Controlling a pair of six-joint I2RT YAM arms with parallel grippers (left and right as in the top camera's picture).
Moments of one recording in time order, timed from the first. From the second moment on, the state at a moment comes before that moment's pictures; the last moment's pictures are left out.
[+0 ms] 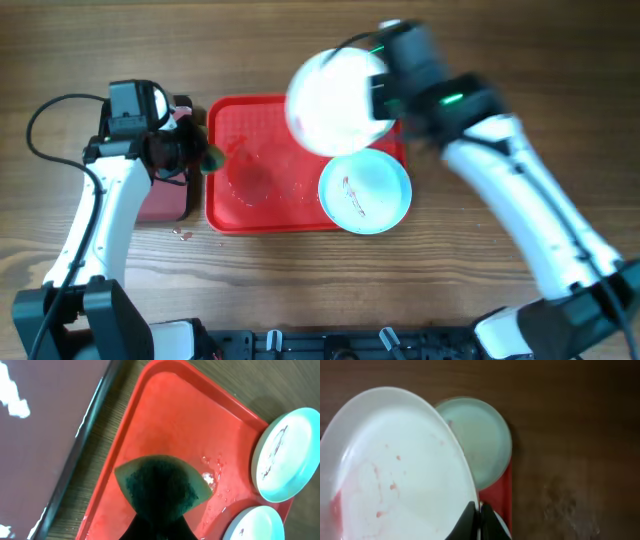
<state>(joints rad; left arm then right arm) 0.09 1.51 1.06 -0.66 0.28 -0.47 0.42 1.64 1.62 -0.96 0.18 0.34</state>
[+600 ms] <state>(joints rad) 0.08 1.51 1.06 -0.68 0.26 -0.48 -0.27 1.63 1.09 -0.69 -0.02 0.41</state>
